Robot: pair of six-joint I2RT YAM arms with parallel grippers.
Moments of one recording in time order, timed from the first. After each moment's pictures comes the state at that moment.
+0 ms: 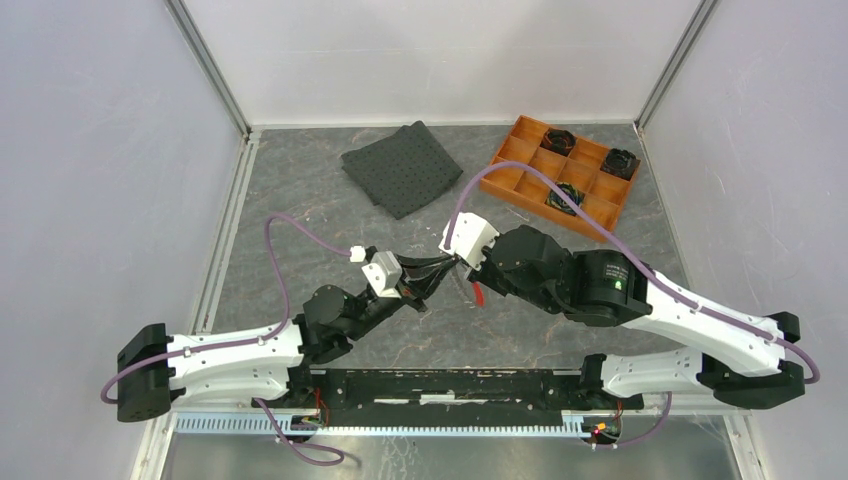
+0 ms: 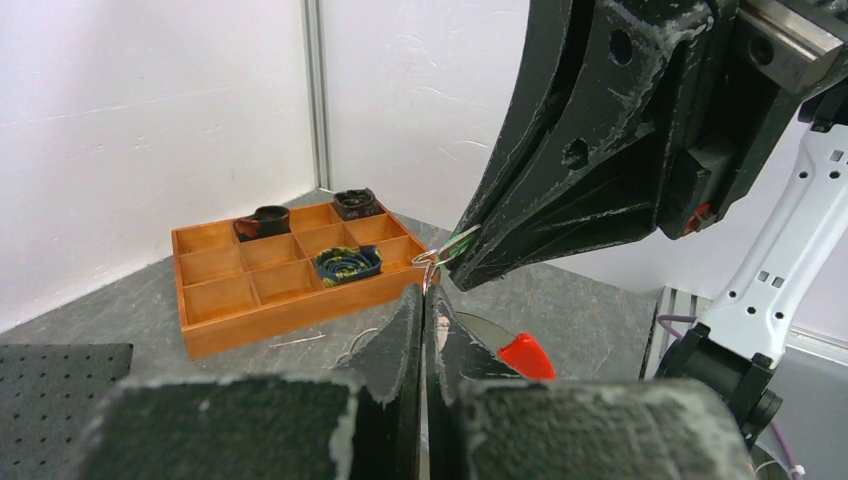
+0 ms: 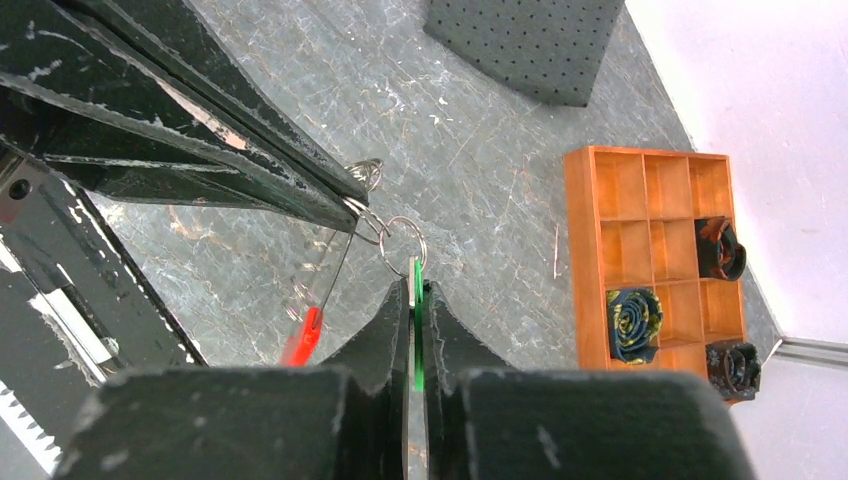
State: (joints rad) left arm -1.22 0.93 0.48 0.82 -0.21 0.02; right arm 1.25 1.12 1.41 -0.90 0.45 -0.16
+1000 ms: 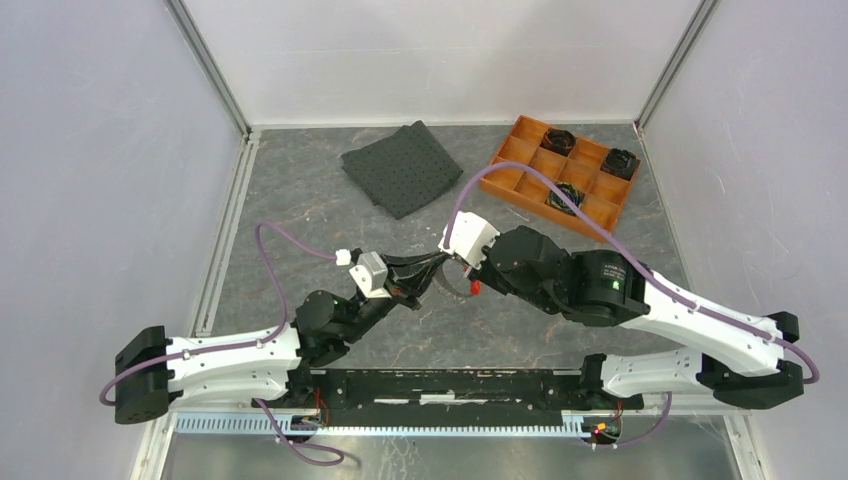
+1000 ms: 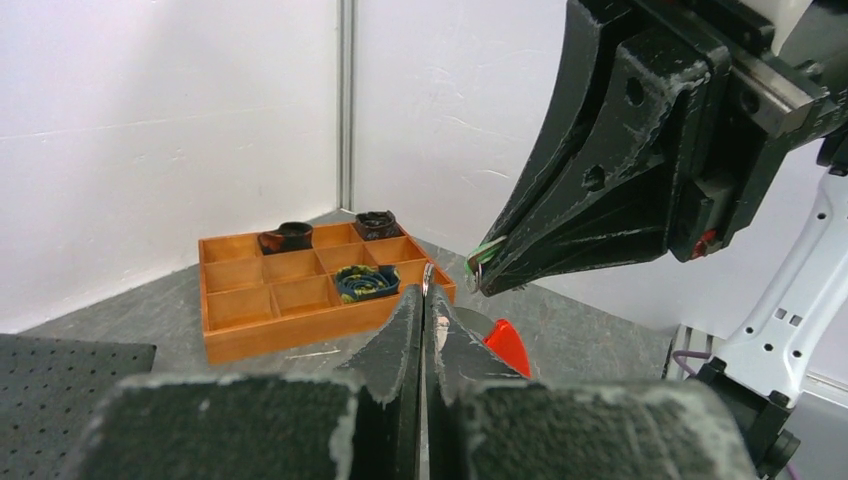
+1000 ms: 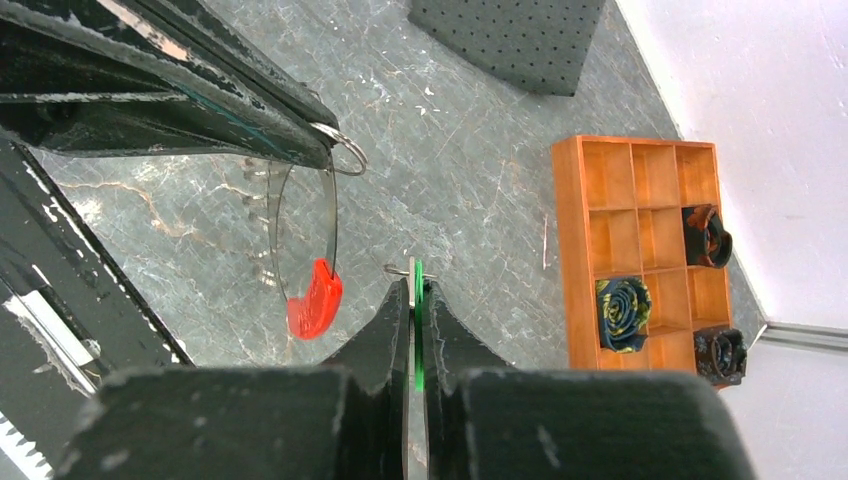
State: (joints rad) left arm -1.22 0.90 0.43 0.92 -0.26 0.02; right arm 1.25 1.13 1.40 -0.91 0.48 -0.16
